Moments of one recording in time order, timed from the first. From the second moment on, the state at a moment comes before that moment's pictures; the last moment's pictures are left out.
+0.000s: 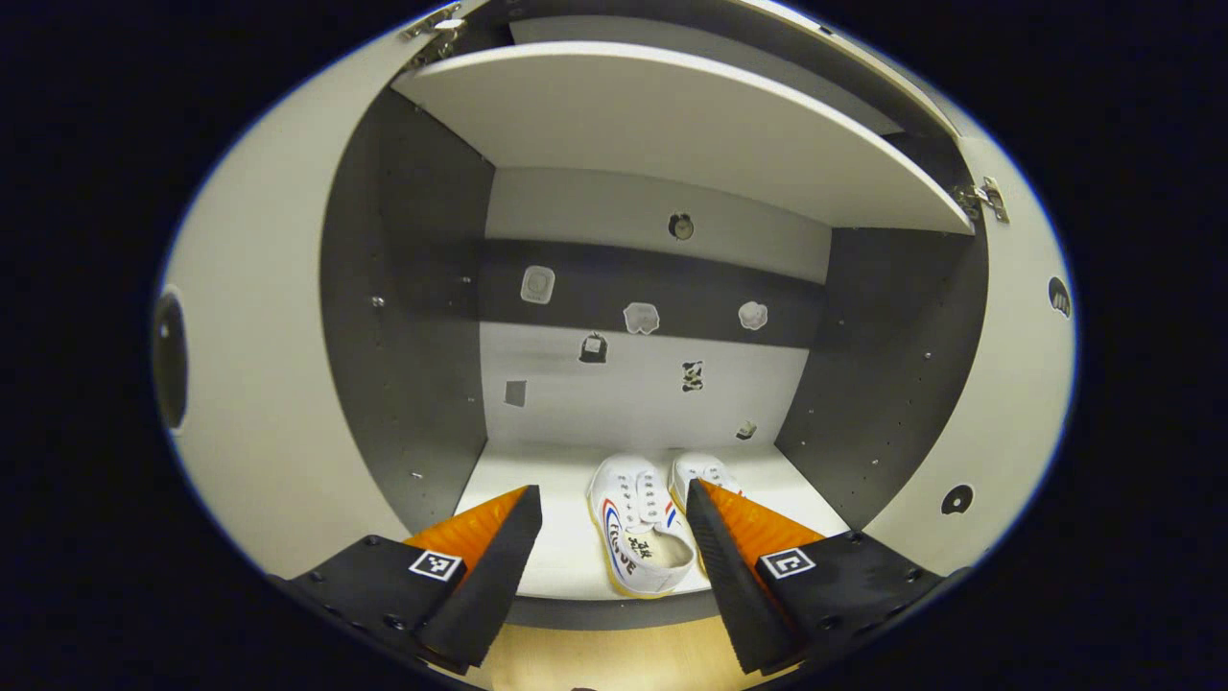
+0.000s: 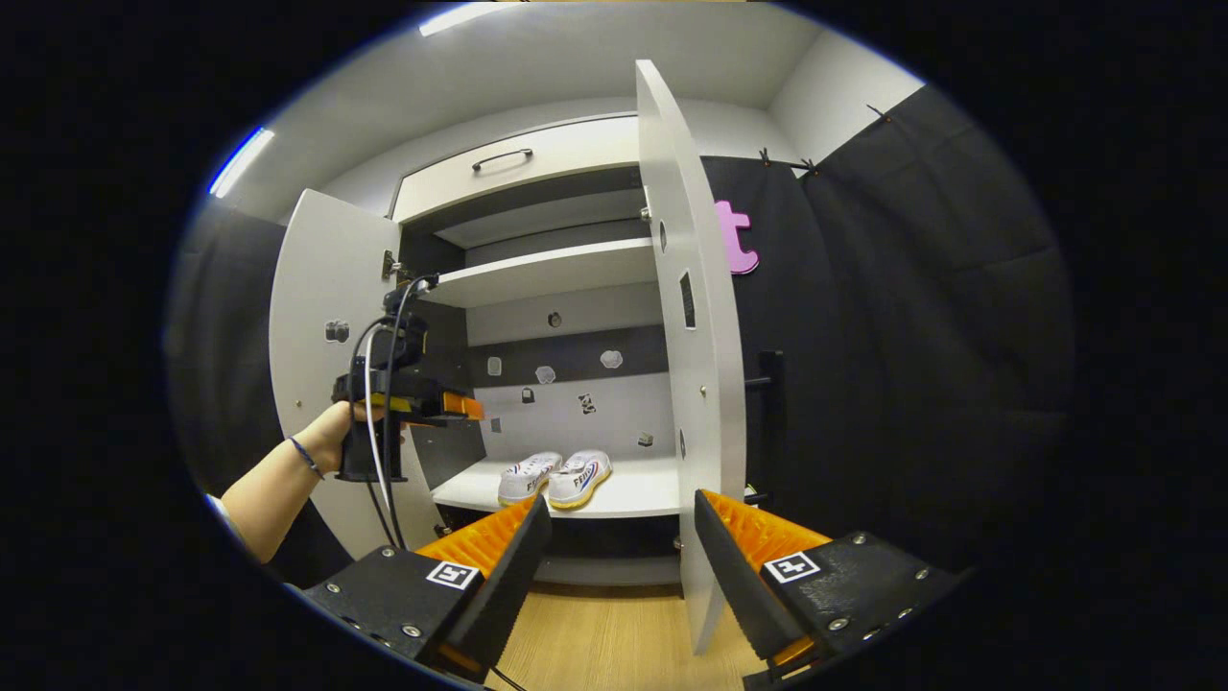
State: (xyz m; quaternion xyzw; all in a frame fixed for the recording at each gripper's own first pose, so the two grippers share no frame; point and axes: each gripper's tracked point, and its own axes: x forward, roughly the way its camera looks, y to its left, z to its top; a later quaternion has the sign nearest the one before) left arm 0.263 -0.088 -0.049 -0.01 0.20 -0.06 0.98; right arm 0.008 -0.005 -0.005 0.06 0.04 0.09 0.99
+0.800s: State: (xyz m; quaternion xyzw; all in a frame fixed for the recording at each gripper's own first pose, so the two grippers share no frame) left arm 0.081 -0.044 0.098 0.02 0.03 -0.02 1.00; right arm 0.009 -0.131 -0.039 0.03 0.07 0.00 1.00
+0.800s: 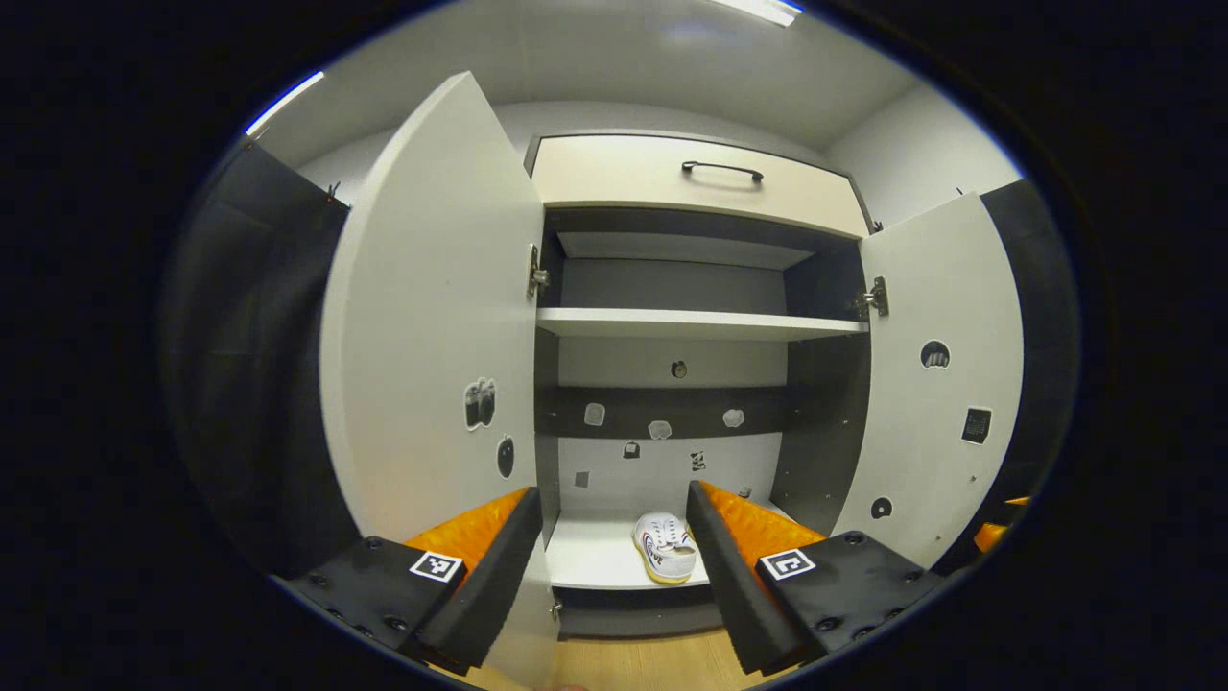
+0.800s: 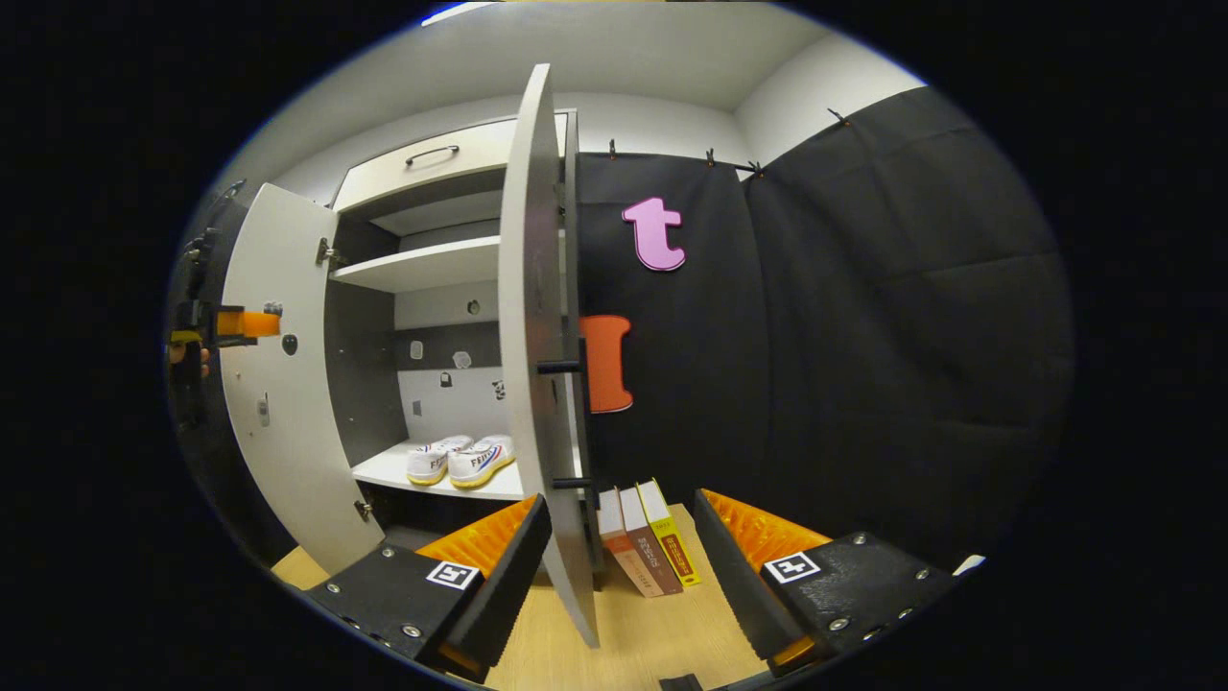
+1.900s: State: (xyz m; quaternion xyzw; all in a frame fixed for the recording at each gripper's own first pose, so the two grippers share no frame) left arm -0.007 0.037 0.119 0.03 0.01 0.06 1.00; right arm 0.101 -0.142 -0.128 0.01 0.10 0.00 1.00
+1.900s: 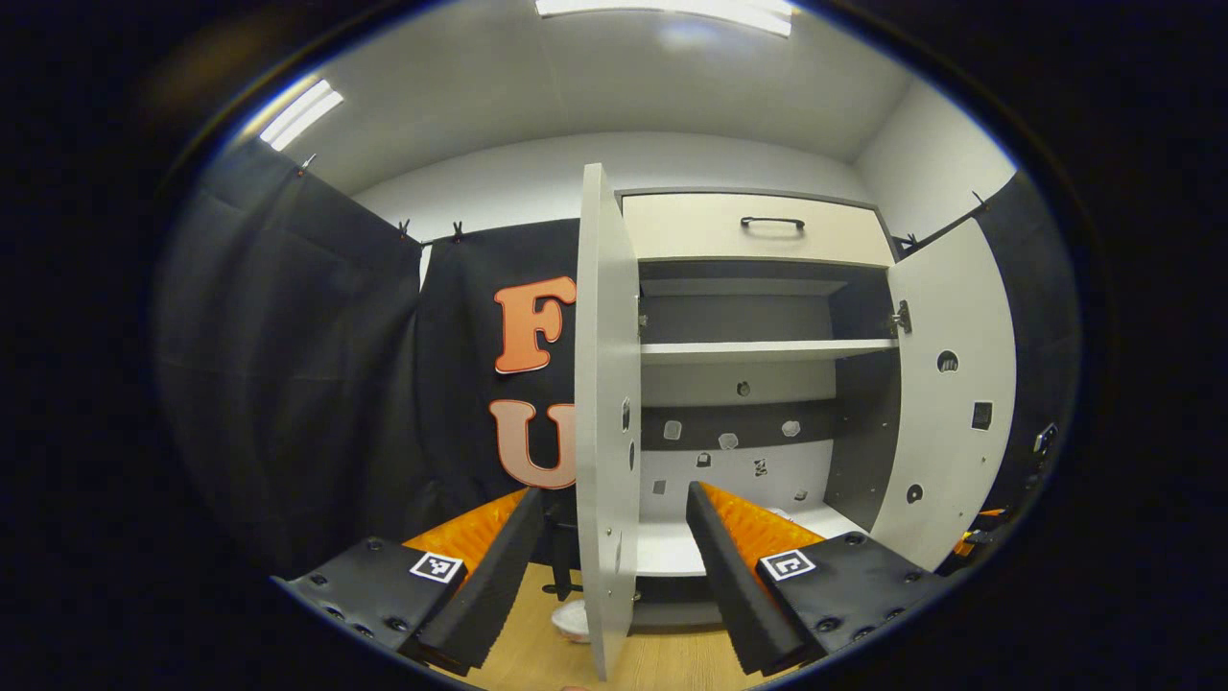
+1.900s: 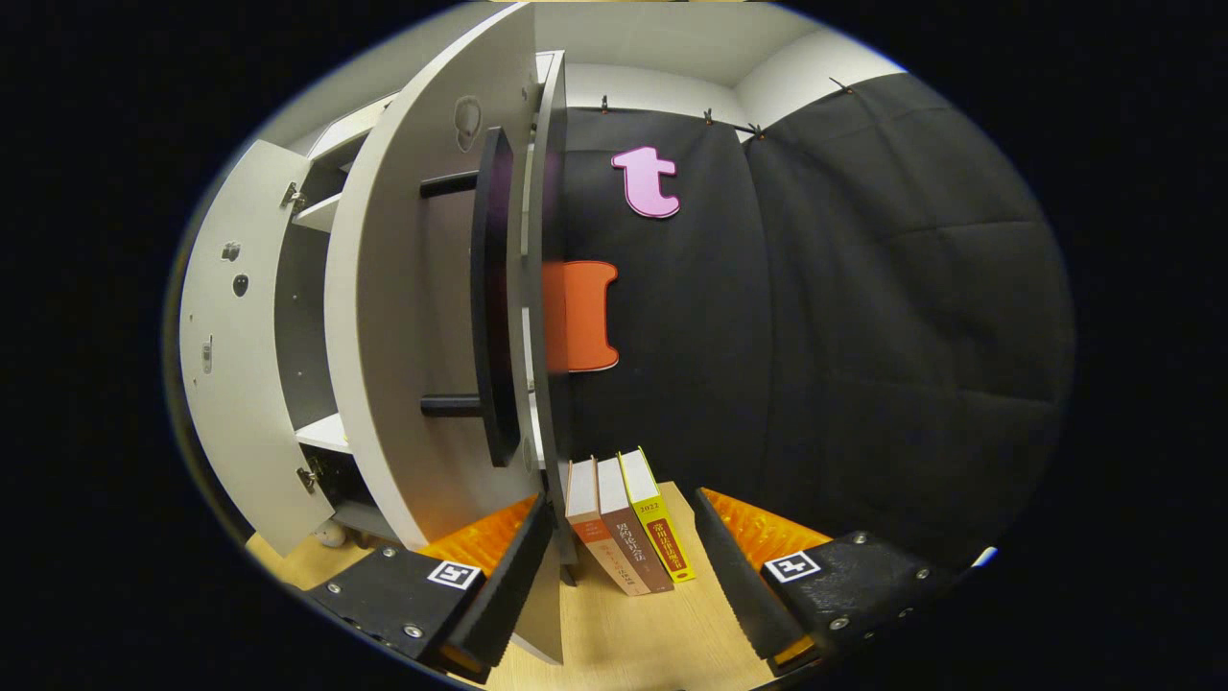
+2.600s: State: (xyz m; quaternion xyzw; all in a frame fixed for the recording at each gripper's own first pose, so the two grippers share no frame) left arm 0.001 0.067 0.108 0.03 0.01 0.07 1.00; right arm 0.105 -0.077 -0.129 0.02 0.10 0.04 0.99
